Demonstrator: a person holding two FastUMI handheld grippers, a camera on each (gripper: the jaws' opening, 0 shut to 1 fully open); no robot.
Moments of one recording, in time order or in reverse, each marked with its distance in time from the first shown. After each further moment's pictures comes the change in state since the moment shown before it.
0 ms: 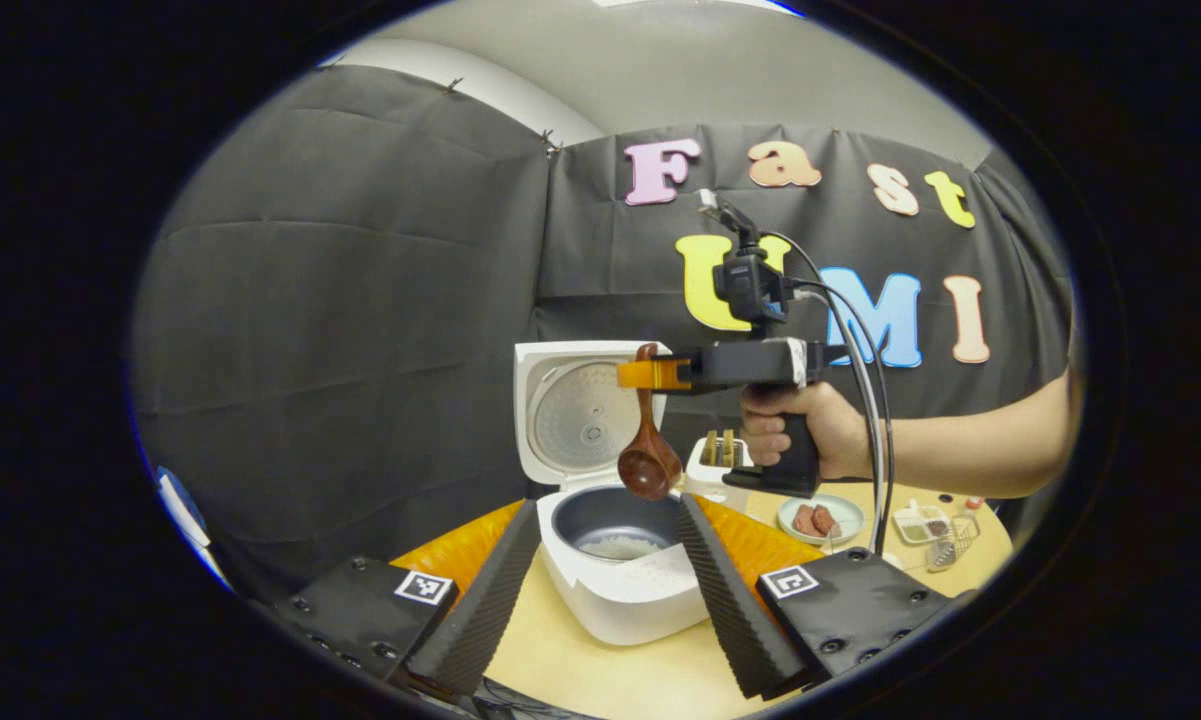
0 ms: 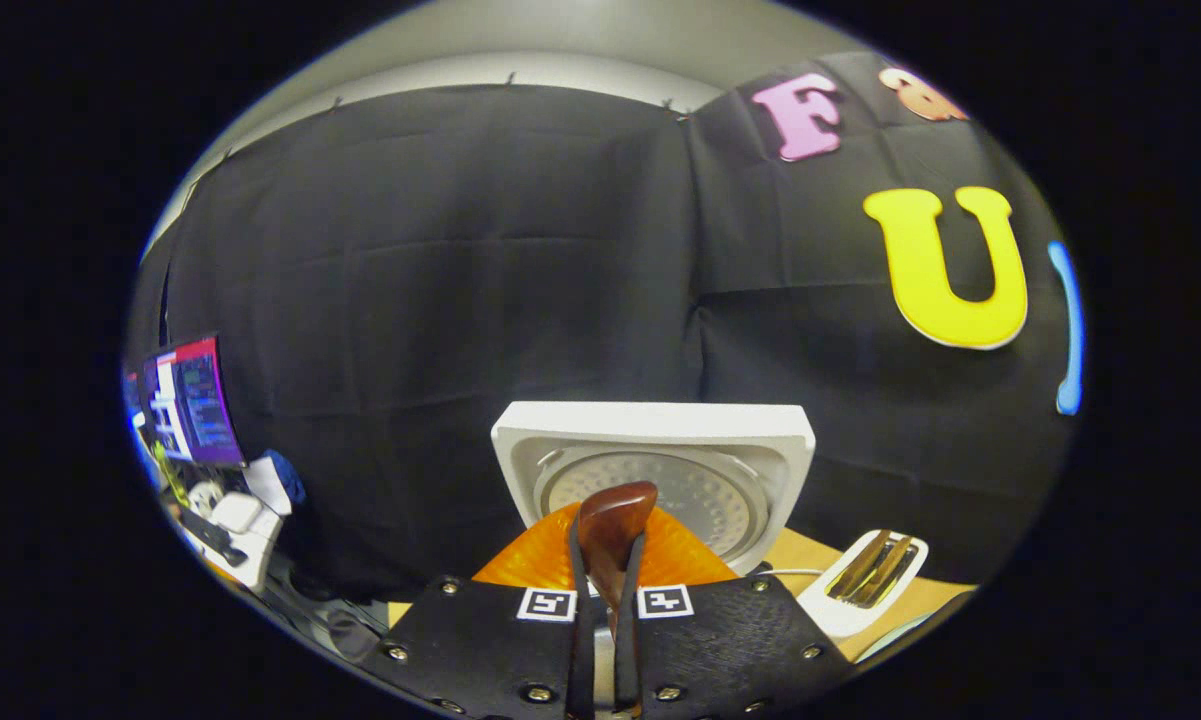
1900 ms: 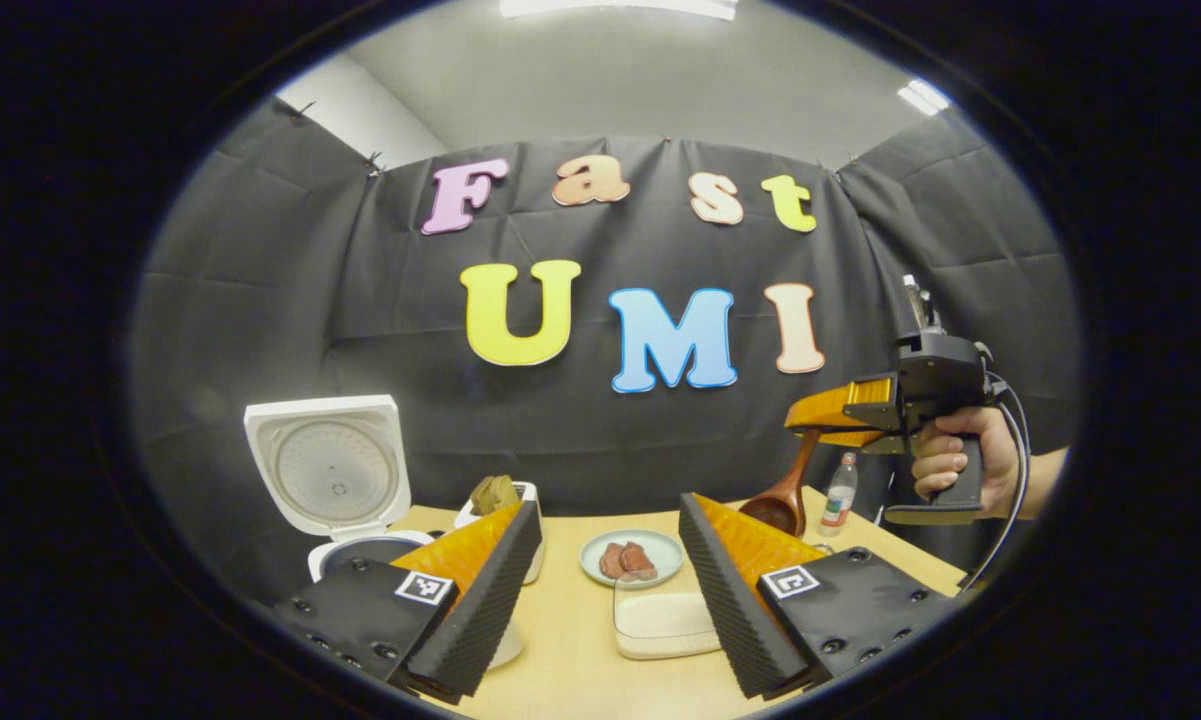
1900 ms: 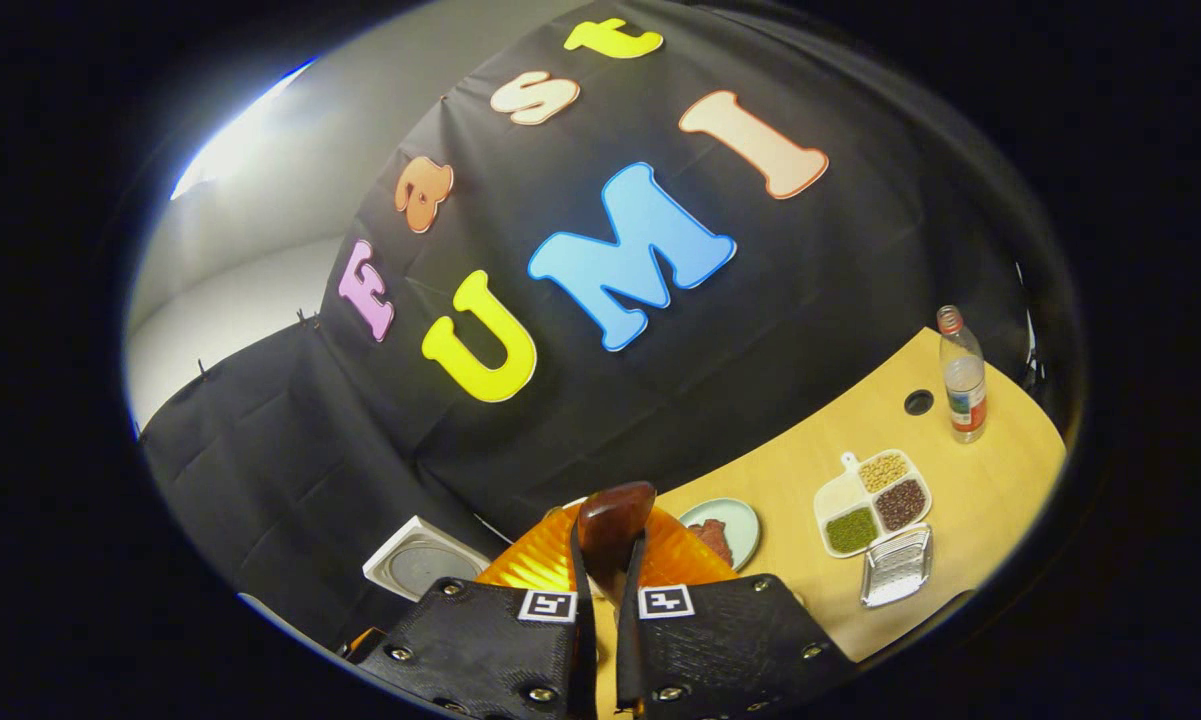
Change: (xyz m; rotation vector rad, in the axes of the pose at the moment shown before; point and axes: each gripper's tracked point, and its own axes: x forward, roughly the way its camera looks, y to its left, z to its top) left arm -0.001 -0.272 0.057 0.085 -0.081 -0.477; right arm -0.447 -0.253 -0.039 0.701 -0.301 -0.661
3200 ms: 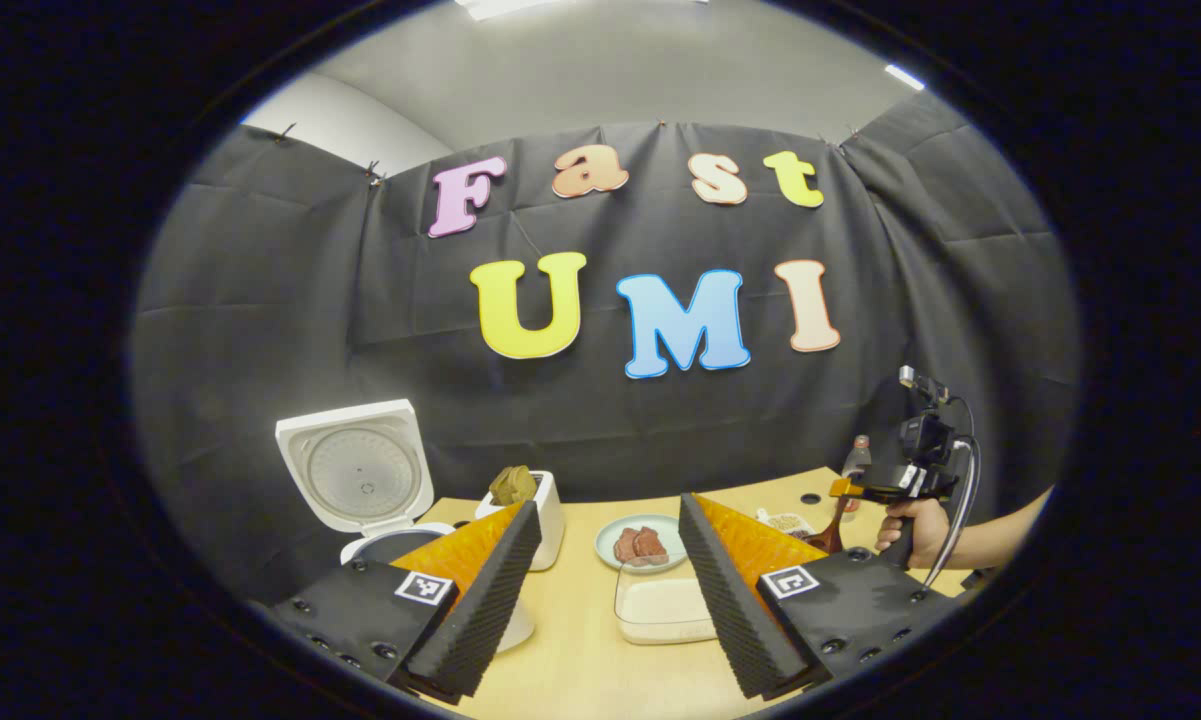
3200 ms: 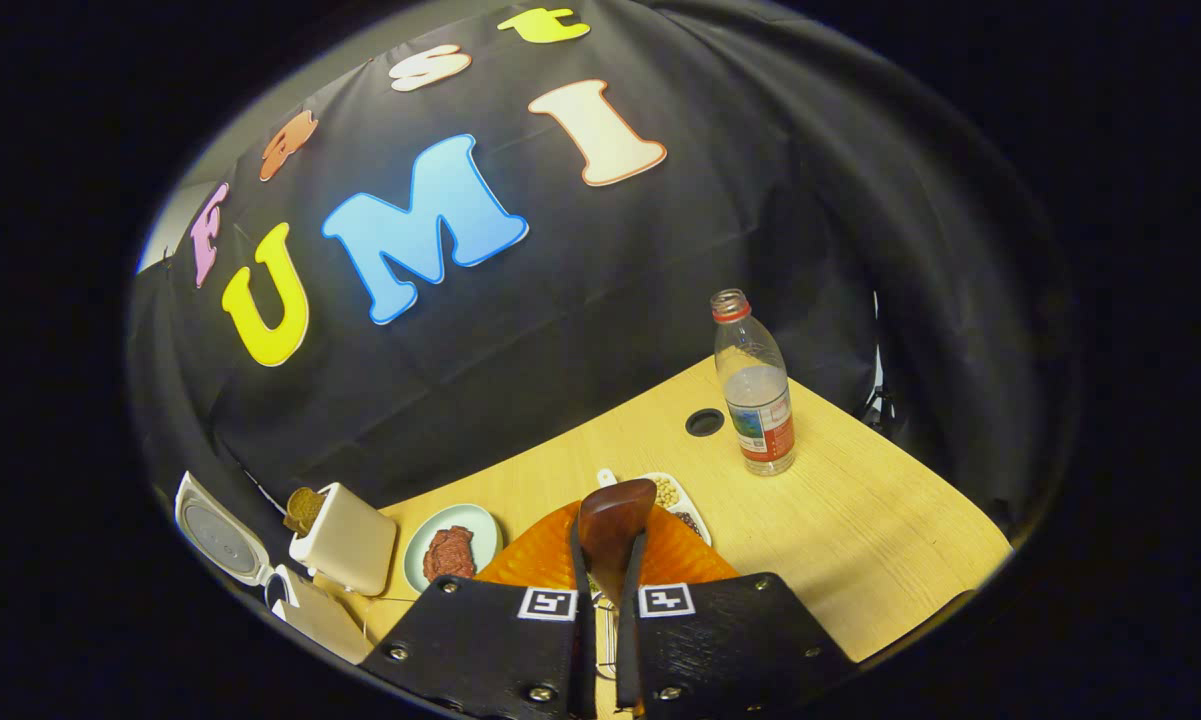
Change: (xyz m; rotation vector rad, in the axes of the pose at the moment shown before) left arm -0.022 -0.024 0.008 0.060 0.085 0.101; right arm 0.022 -0.233 -0.034 -0.122 -0.011 -0.513
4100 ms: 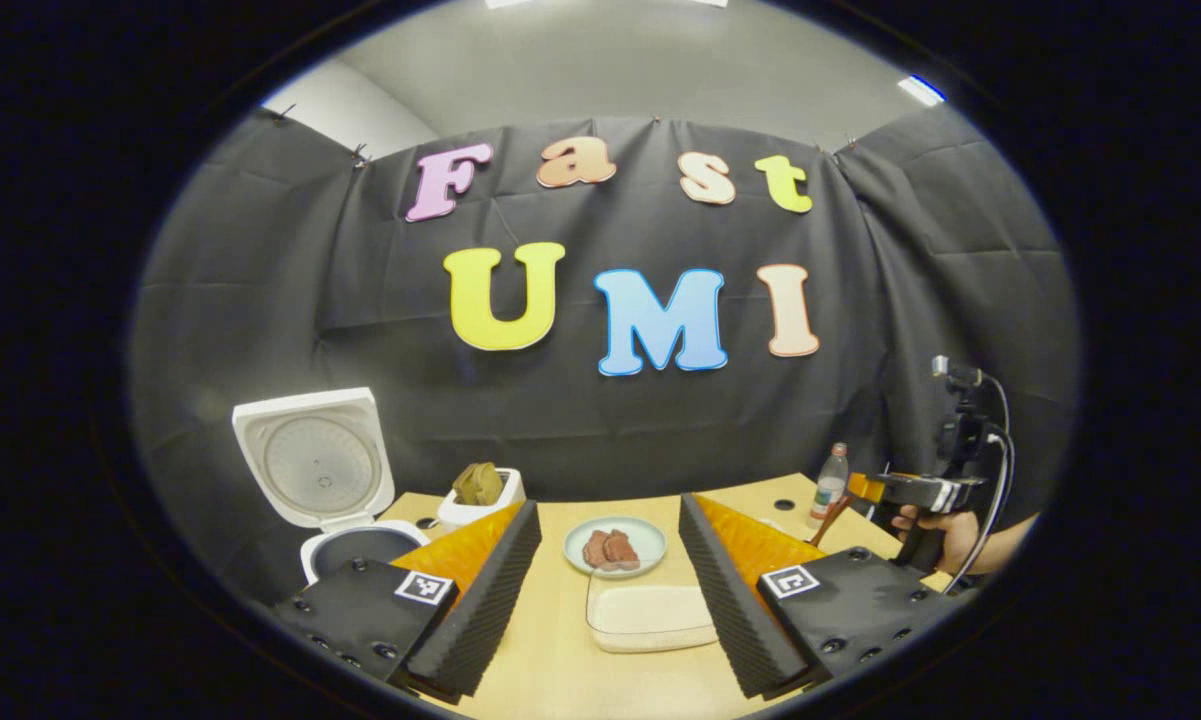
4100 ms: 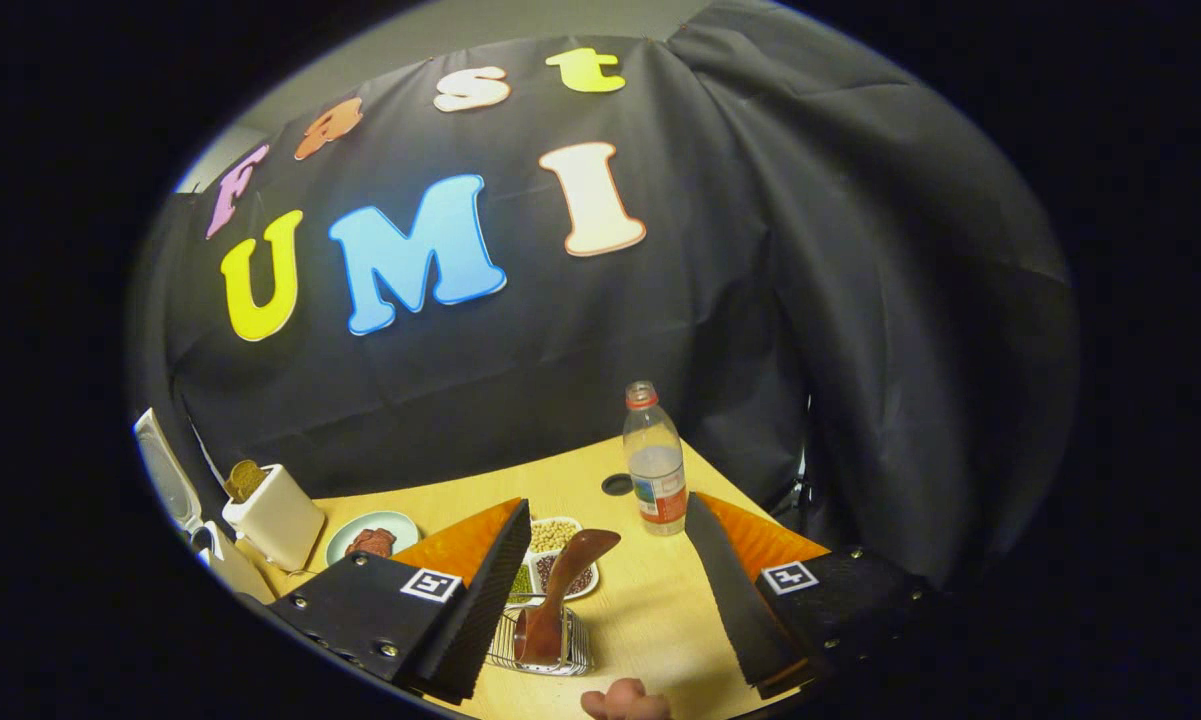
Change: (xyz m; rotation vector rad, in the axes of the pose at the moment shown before) left arm 0.034 -0.007 0.006 -0.047 -0.017 -0.095; right arm -0.083 -0.047 0.061 -0.216 -0.206 -0.096
